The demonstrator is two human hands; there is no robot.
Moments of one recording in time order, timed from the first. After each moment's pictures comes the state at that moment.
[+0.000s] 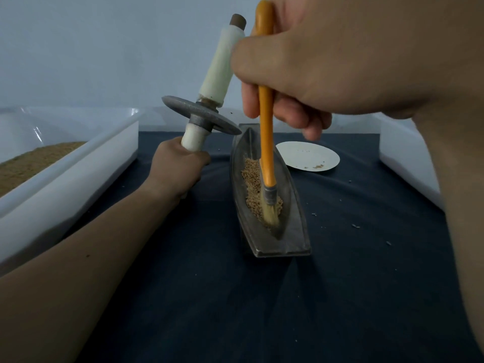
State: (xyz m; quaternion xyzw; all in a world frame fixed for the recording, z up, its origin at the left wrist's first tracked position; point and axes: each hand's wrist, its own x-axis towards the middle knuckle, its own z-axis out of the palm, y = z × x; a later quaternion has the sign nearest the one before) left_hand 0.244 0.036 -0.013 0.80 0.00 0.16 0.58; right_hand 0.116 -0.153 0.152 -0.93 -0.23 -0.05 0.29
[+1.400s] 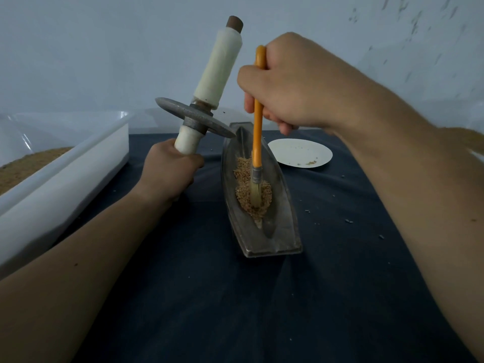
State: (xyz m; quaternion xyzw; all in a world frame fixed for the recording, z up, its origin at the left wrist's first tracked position) left_hand 0.246 0.035 -0.016 0.81 -0.01 0.16 0.56; right_hand 0.156 -0.169 0.123 -0.92 -0.16 -0.17 0.31
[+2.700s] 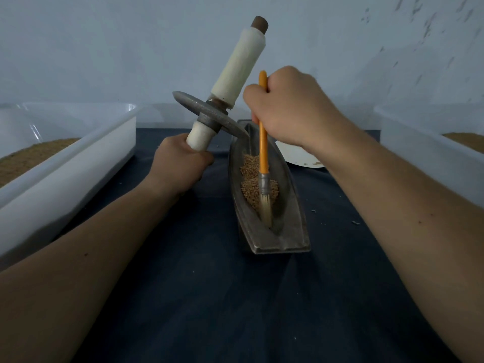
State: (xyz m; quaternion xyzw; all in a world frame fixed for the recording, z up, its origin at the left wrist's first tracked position) left_hand 0.248 0.032 -0.017 0.83 -0.02 0.16 0.54; right_hand 0.193 -0.156 0.087 -0.92 -0.08 -0.23 0.31
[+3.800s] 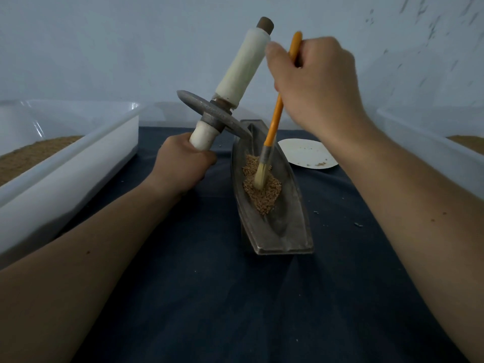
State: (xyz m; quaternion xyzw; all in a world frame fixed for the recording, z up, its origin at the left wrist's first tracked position) left_hand 0.242 0.031 -0.013 0.83 -0.02 0.16 0.53; right_hand 0.199 -0.168 0.092 -0.85 -0.08 -0.41 0.32
